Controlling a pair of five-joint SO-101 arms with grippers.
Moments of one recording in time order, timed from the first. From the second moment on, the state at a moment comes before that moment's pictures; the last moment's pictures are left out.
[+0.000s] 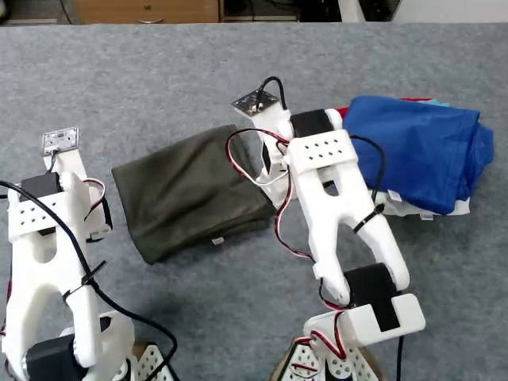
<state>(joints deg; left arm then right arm) -20.2 -27.4 40.1 78.1 -10.6 -18.5 0.1 9.3 88.9 11.1</state>
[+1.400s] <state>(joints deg) -28.8 -56.0 31.6 100.1 -10.6 -20.0 0.1 15.5 97.0 11.1</state>
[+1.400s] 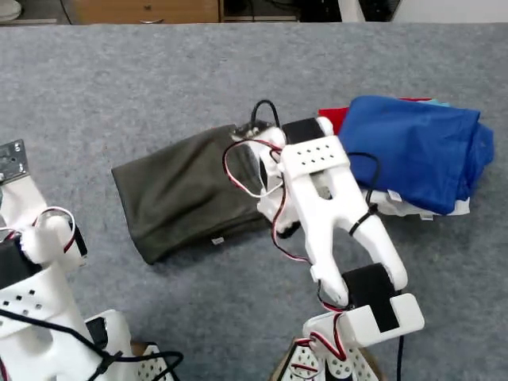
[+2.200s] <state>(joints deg) -28.8 -56.2 30.8 99.6 -10.6 -16.8 -0.4 17.9 98.9 11.1</state>
